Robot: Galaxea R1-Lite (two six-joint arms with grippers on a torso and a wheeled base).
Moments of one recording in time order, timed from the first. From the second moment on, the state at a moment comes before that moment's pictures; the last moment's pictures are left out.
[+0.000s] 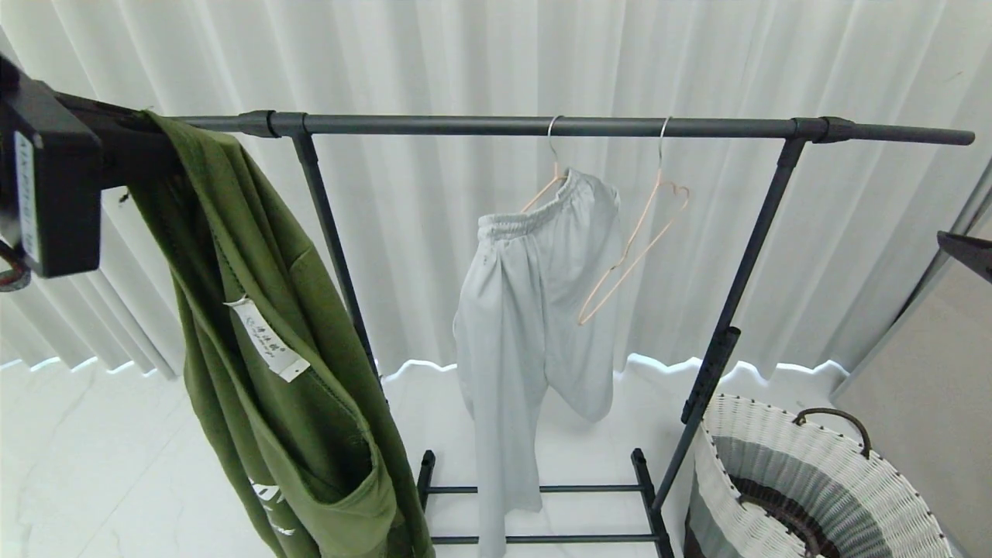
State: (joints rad) left arm -0.68 1.23 -1.47 0.51 0.27 0.38; right arm 0.16 1.12 -0.98 -0.07 -0.15 -0.46
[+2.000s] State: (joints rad) left arm -0.59 1.21 -1.42 0.49 0.27 0.43; right arm 0.57 1.62 -1.19 -0.16 -0.21 -0.04
